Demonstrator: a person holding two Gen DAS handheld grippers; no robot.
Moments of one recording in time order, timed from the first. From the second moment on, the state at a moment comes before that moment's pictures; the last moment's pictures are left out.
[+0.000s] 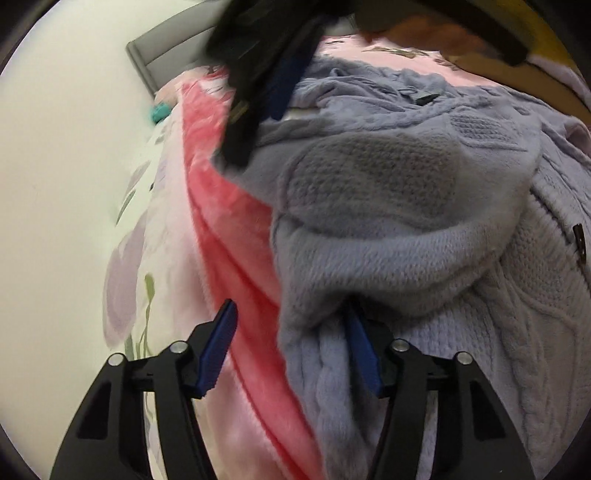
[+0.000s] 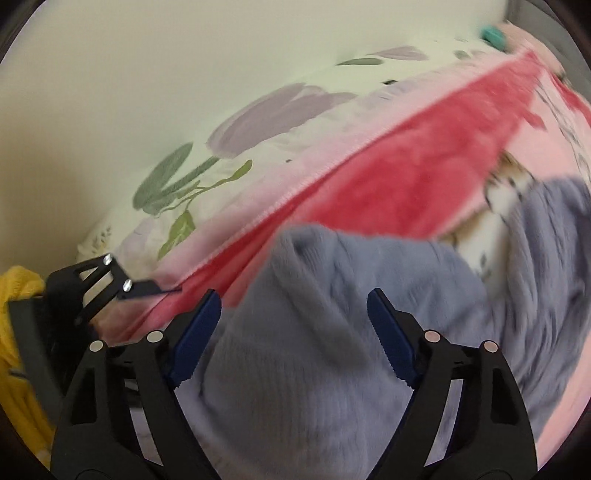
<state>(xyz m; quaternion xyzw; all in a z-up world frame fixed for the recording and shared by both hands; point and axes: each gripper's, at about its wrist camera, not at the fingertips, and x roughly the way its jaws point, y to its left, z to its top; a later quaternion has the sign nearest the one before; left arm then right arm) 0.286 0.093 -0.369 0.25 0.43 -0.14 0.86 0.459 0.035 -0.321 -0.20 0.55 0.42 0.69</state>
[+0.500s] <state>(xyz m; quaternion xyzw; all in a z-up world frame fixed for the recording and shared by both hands) 0.274 0.141 -0.344 0.04 0.41 -0.07 0.91 0.517 -0.006 -0.286 -0.08 0.53 0.40 0.74</state>
